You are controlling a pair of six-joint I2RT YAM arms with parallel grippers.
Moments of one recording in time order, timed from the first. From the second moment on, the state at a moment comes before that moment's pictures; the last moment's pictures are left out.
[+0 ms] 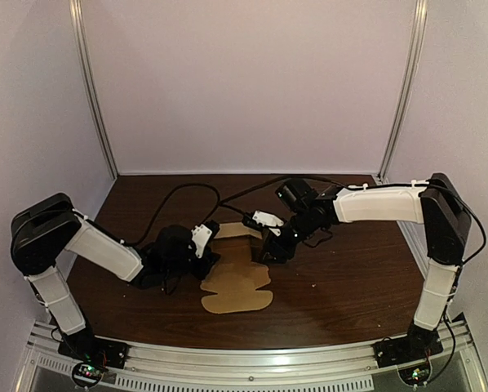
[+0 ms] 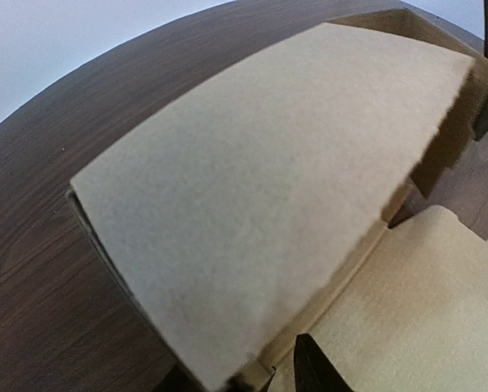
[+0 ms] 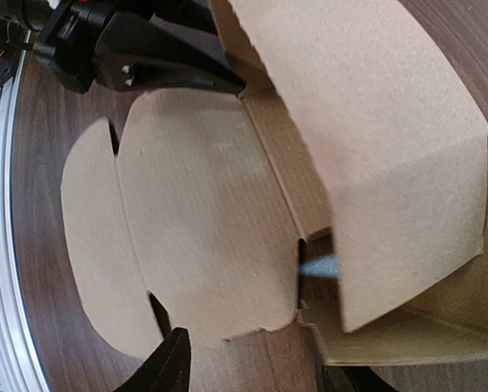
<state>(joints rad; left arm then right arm) -0.85 1.74 0.60 0.58 -0.15 -0.17 0.77 1.86 1.31 -0.49 -0.52 -0.33</state>
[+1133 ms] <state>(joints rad) -0.79 1.78 1.39 -0.45 -0.06 -0.14 0.37 2.03 1.62 -0.60 -0.64 -0.31</state>
